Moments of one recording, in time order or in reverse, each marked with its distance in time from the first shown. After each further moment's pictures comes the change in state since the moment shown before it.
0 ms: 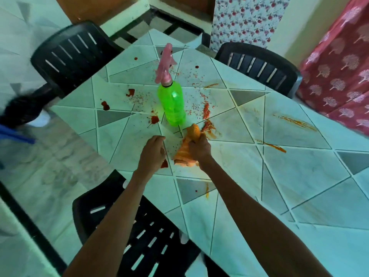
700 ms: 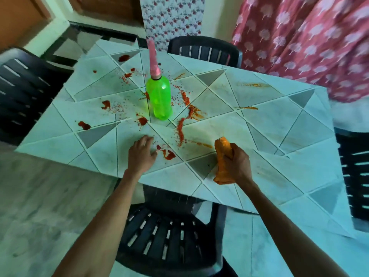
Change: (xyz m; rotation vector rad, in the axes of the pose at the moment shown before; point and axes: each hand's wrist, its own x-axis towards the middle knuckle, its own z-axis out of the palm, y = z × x) left_hand 0.015 -0.089 -0.033 0.275 -0.258 0.354; right_hand -0.153 0.082 -0.014 -0.259 0.522 0.002
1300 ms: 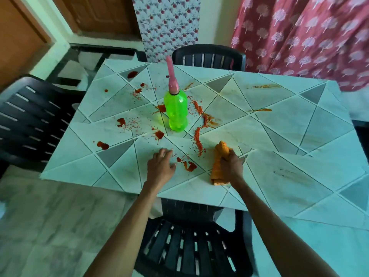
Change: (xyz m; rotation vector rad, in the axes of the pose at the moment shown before) left_hand 0.011 -0.016 -0.015 -0.026 -0.101 0.069; right_hand 0.011 -0.063 0.080 0.124 -0.008 0.259
